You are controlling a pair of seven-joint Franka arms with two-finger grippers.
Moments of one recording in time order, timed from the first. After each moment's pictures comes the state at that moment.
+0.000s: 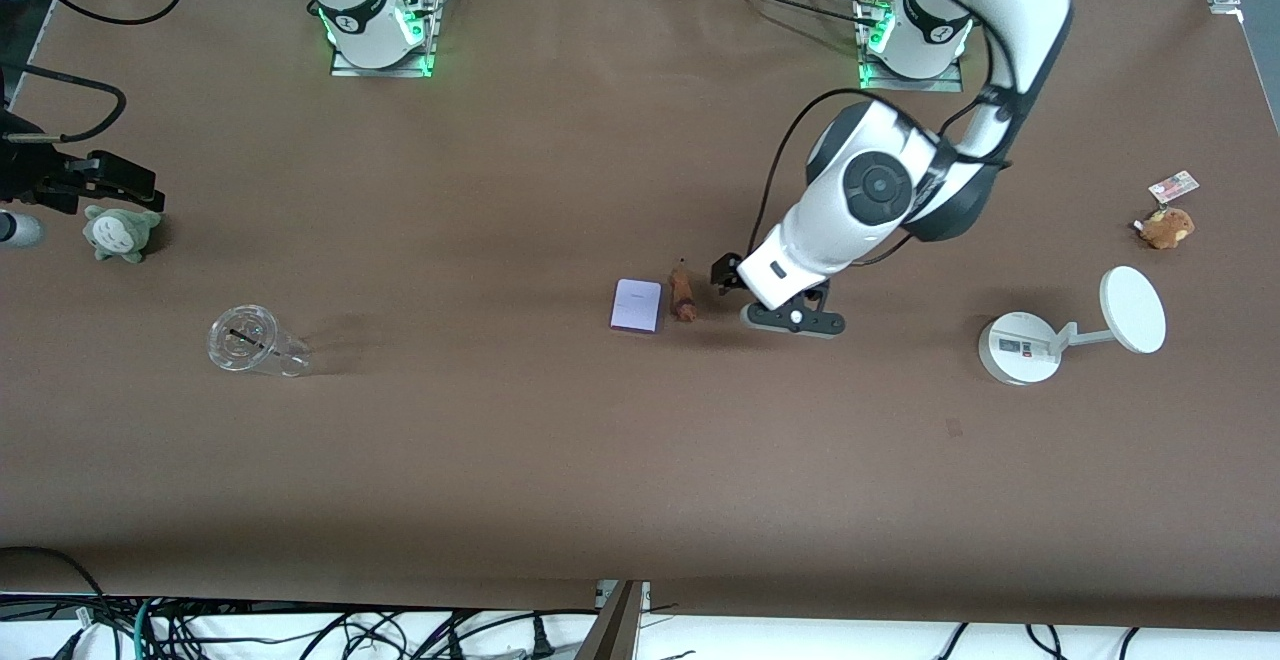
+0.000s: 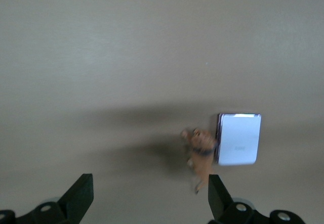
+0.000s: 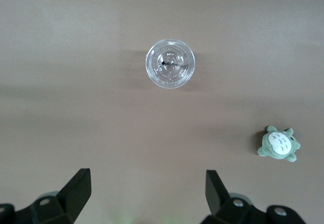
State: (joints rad) left arm -0.22 0.50 -0.34 -1.76 -0.07 2.32 -0.43; right arm 0.04 0.13 -0.10 -1.51 0.00 1.53 -0.10
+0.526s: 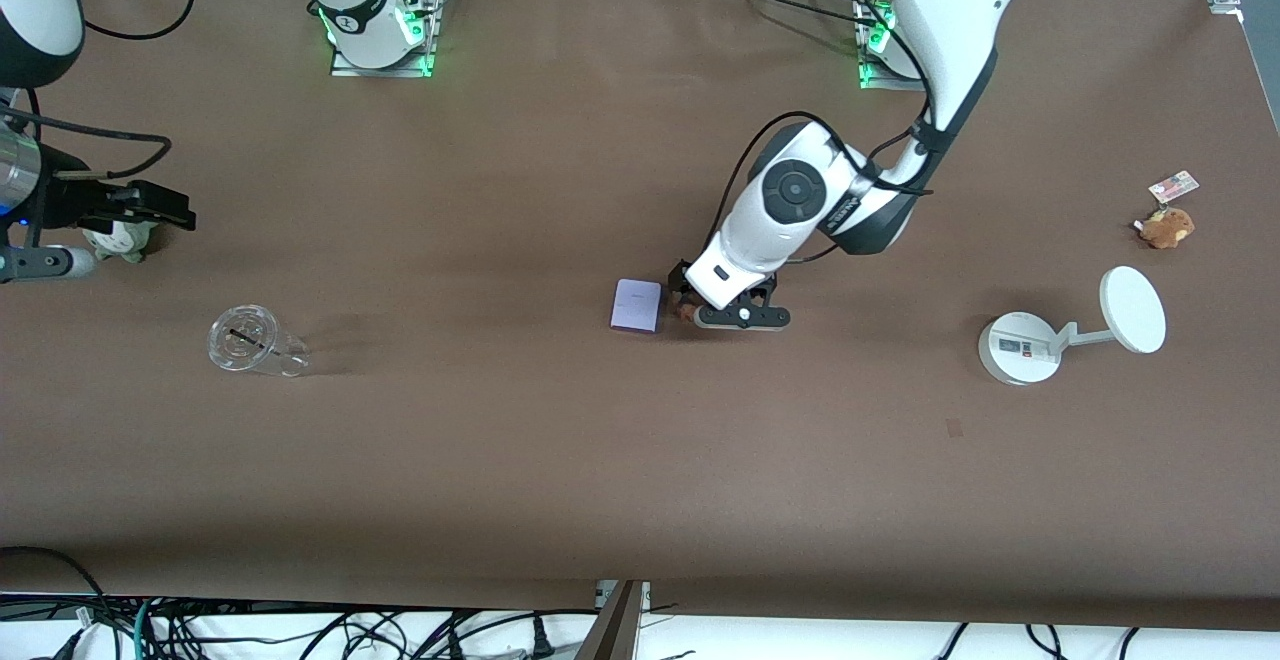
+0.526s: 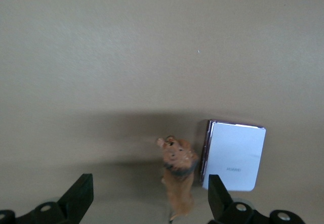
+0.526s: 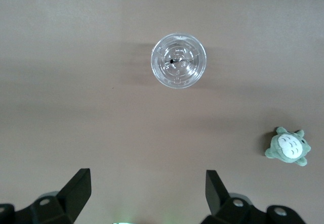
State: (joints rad) left arm -0.32 0.61 -0.34 -1.75 0.08 2.45 -0.72; right arm 0.06 0.19 -0.09 -1.51 0.00 1.53 -0.10
